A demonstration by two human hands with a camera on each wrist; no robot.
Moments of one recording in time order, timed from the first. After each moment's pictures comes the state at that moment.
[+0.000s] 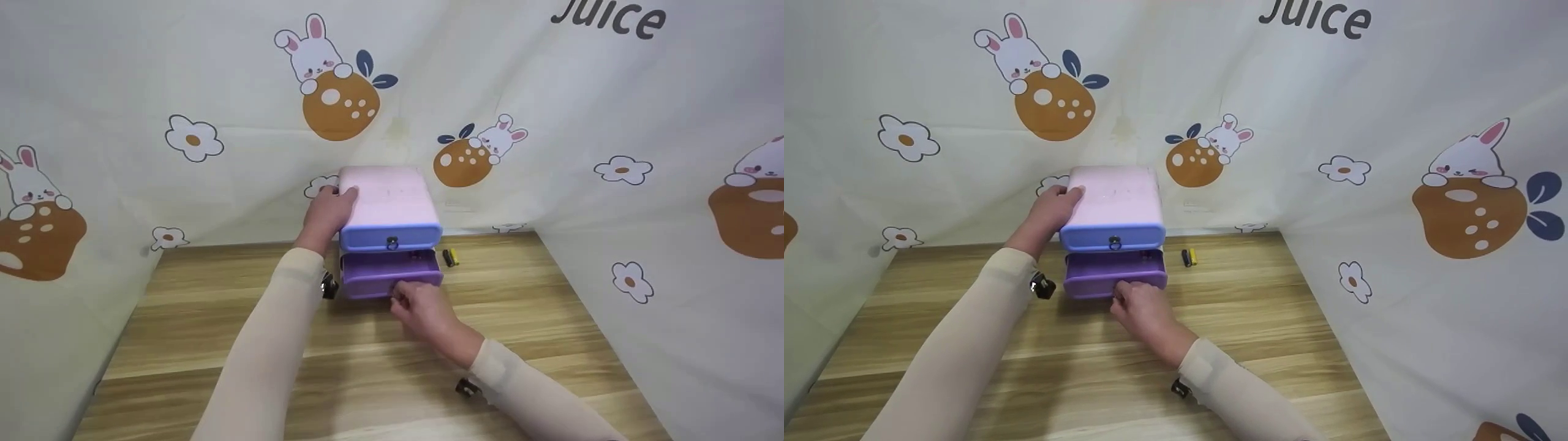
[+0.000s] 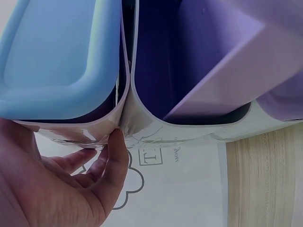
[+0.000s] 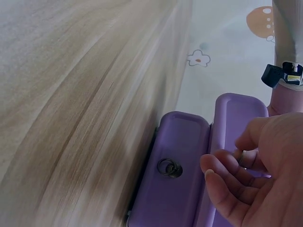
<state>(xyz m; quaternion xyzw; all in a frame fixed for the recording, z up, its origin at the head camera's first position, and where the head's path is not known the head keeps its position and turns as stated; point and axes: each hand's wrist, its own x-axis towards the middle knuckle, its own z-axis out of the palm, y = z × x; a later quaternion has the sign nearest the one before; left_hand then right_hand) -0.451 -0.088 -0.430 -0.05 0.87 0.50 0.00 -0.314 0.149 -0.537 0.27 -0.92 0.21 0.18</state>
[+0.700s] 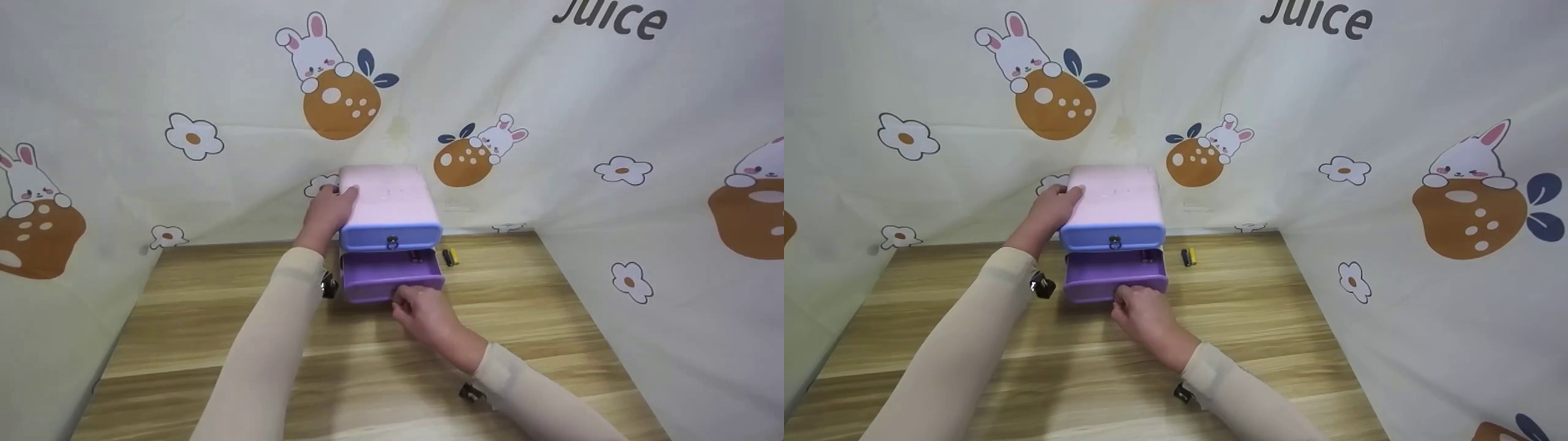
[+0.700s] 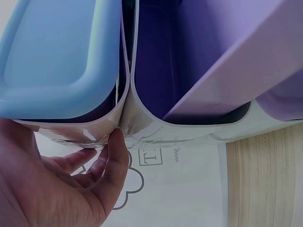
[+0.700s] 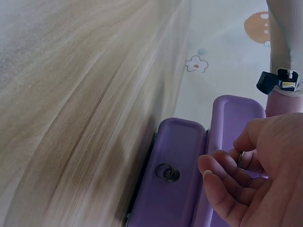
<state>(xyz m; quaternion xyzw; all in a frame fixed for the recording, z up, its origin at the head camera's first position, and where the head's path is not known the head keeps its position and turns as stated) -0.451 -0.087 -0.429 -0.06 0.86 0.50 0.01 -0.304 0.151 -0.535 0.27 -0.92 0.22 0.16</state>
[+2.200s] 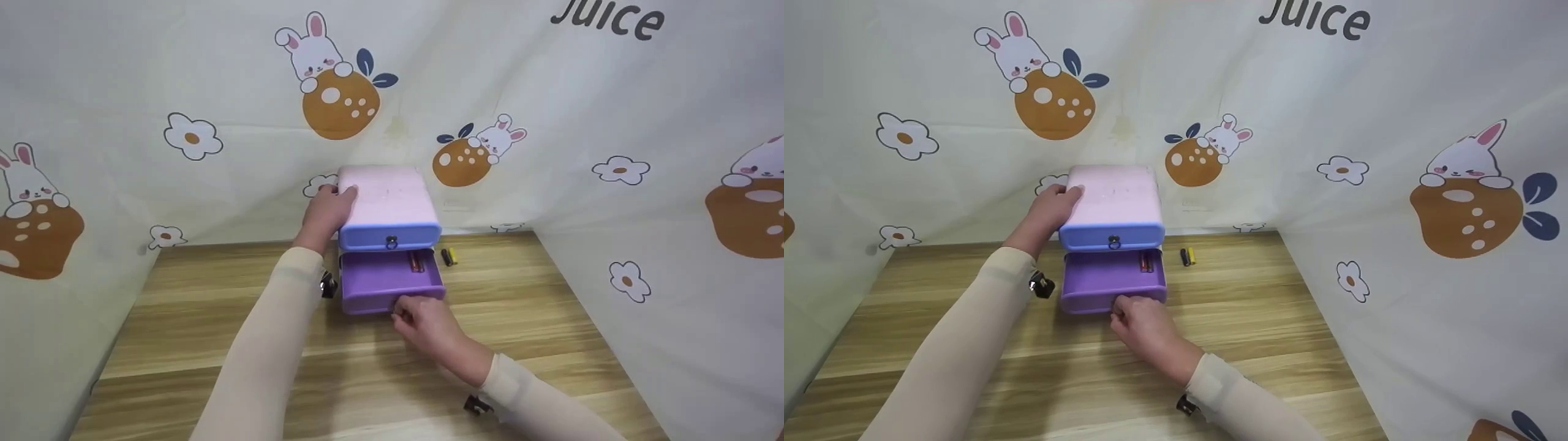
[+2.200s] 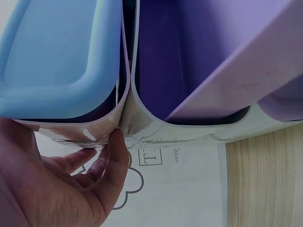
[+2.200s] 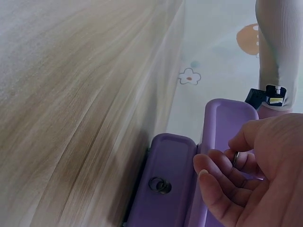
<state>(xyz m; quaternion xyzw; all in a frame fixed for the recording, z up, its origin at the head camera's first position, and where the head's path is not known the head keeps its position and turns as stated) -0.447 -0.088 -0.429 -0.05 0.86 0.50 -0.01 -0.281 0.154 -0.532 0.28 -0.92 0.23 0.13</state>
